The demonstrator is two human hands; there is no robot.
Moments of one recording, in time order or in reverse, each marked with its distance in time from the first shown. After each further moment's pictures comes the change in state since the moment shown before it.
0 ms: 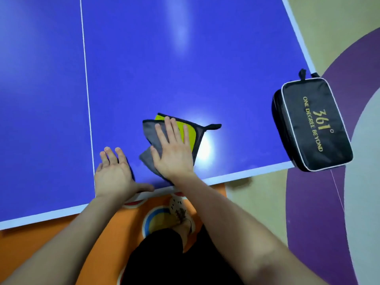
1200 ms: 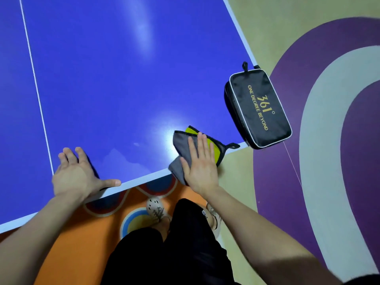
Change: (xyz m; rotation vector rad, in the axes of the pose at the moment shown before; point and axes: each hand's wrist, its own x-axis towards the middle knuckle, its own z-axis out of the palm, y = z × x) left_hand 0.005 -0.007 0.006 -0.050 -0.057 -0.012; right_hand -0.136 0.130 -0.031 -0.168 -0.043 0.297
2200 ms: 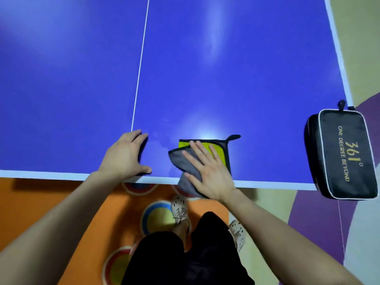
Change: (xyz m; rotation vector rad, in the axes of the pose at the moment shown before) left_hand -0.014 -0.074 -0.014 -0.326 0.164 0.144; right_hand 0.045 -0.114 -0.002 0.092 -0.047 -0.769
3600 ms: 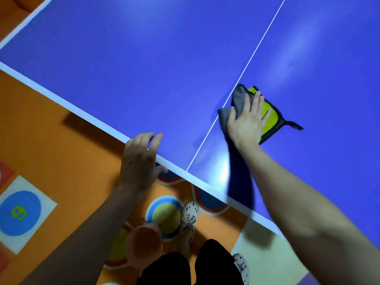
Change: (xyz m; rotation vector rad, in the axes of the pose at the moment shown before) left_hand -0.072 -0.116 0.075 -0.058 0.426 -0.302; right_hand 0.253 -0.063 0.018 -0.031 0.145 0.362
